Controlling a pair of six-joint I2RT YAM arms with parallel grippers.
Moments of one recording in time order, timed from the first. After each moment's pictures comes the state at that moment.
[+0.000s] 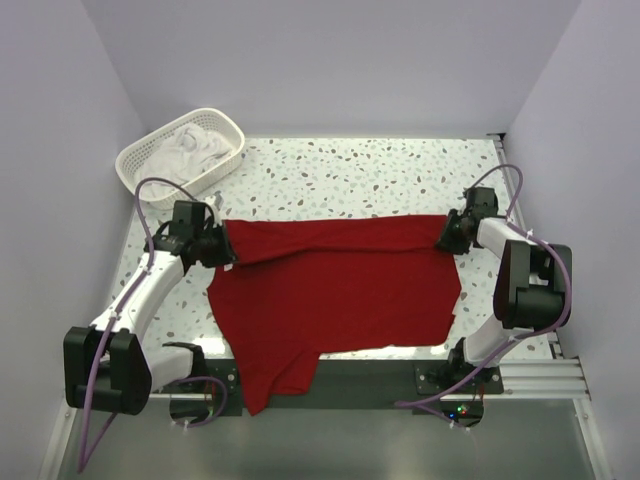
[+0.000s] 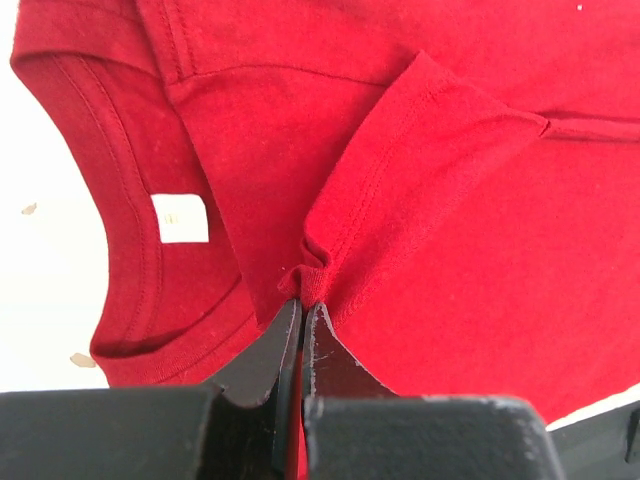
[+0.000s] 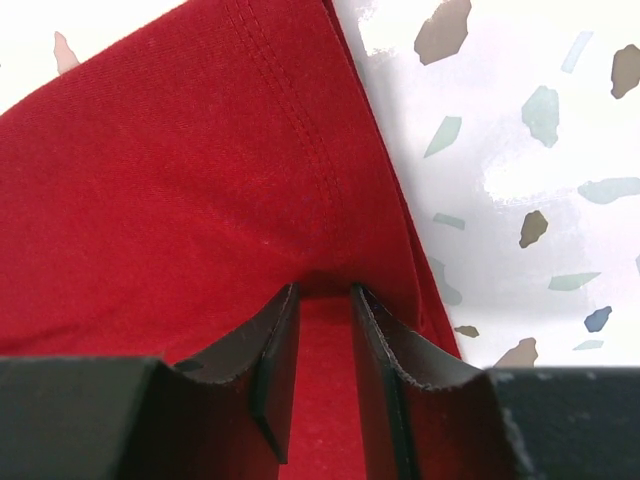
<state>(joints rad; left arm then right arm) -0.10 1.18 0.78 -0.55 0.22 -0.34 -0.13 1.65 0.91 -0.33 -0.13 0.33</state>
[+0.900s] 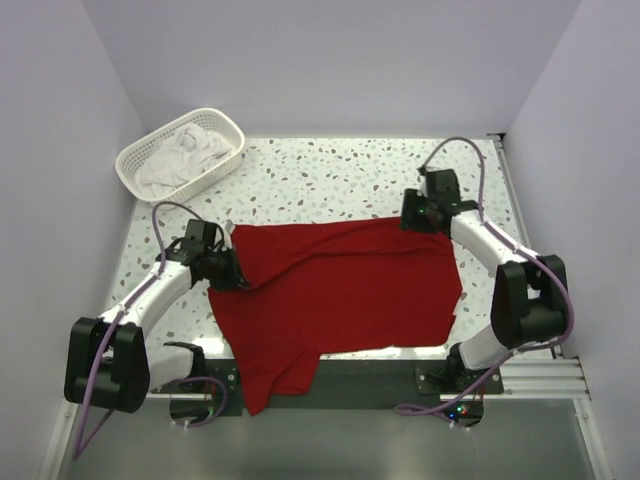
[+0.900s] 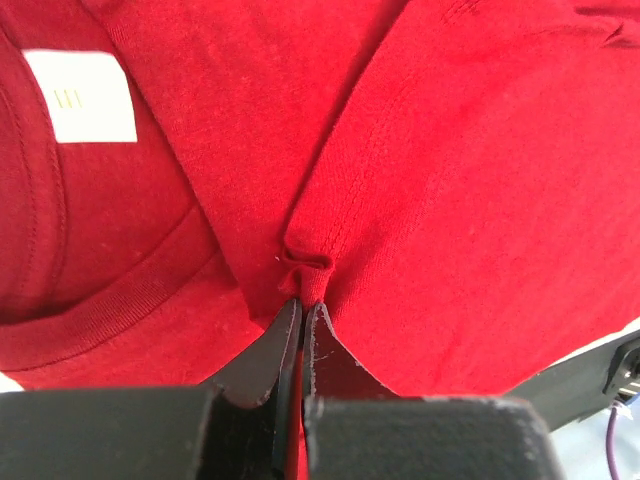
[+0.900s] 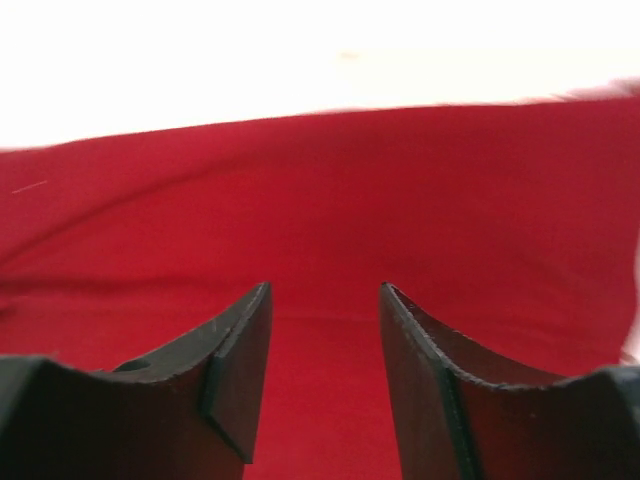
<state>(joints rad) -0.15 1.20 0.63 -0.54 0.31 -0.40 0.15 1.55 1.02 -0.38 -0.05 0.30</state>
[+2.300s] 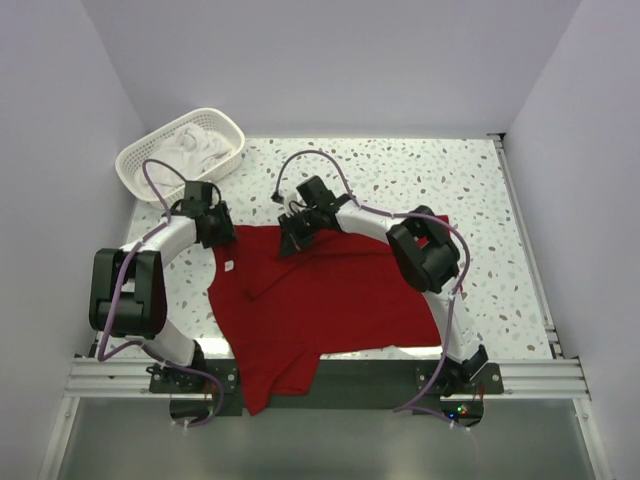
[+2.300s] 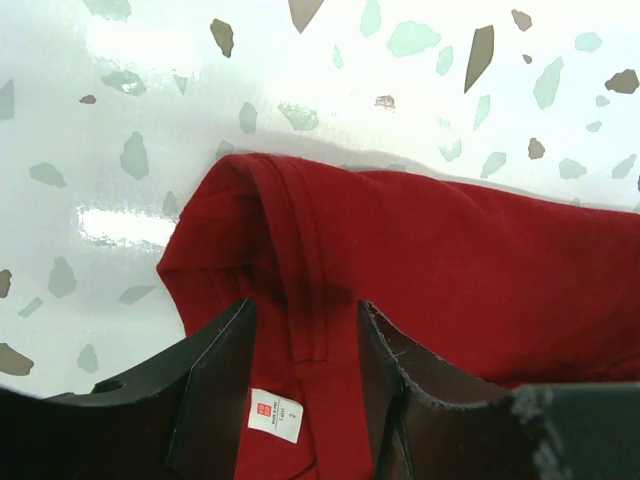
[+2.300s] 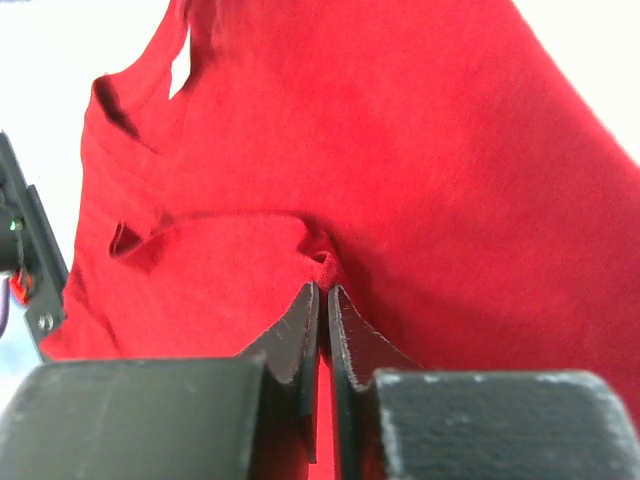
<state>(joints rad) -0.05 1.60 0.92 -0.33 0.02 -0.40 0.71 2.26 1.67 -0.31 -0.63 0.17</state>
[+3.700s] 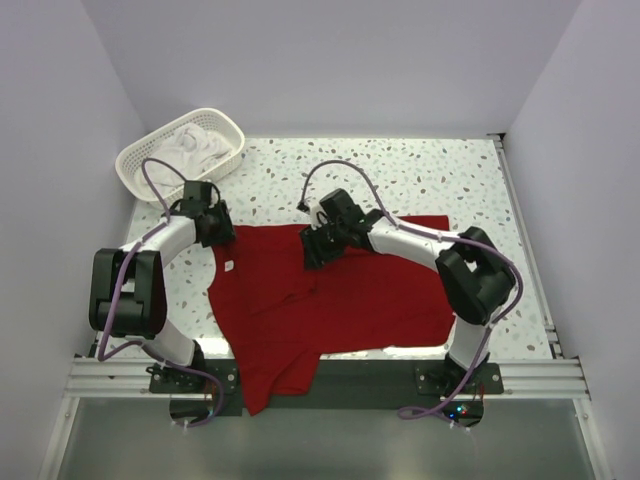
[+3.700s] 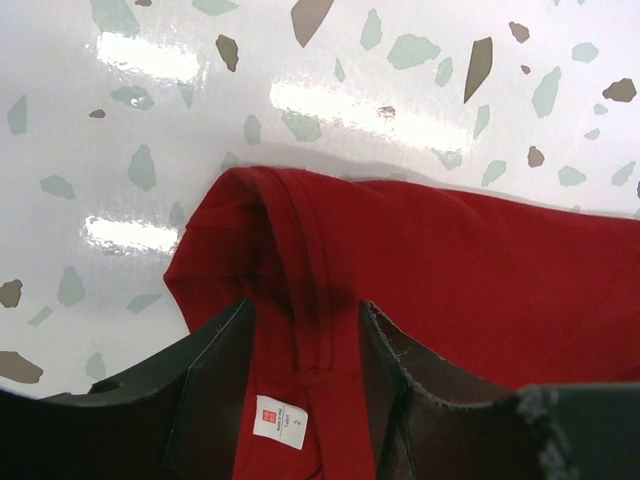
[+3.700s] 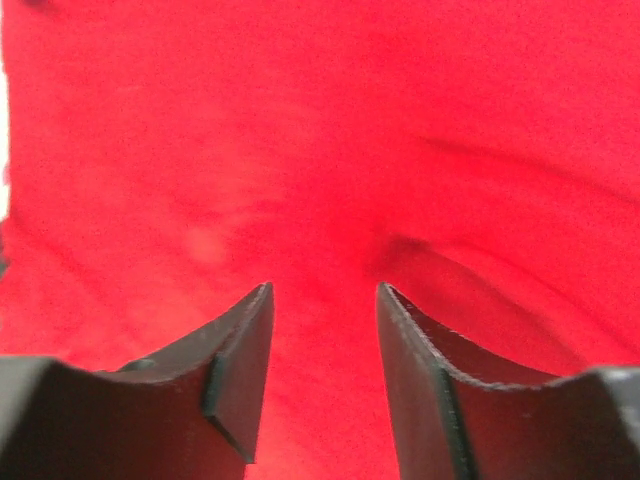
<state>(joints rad) -0.05 1.60 0.92 -0.31 0.01 -0.38 0.75 1.84 1.26 -0.33 -0.35 0.18</state>
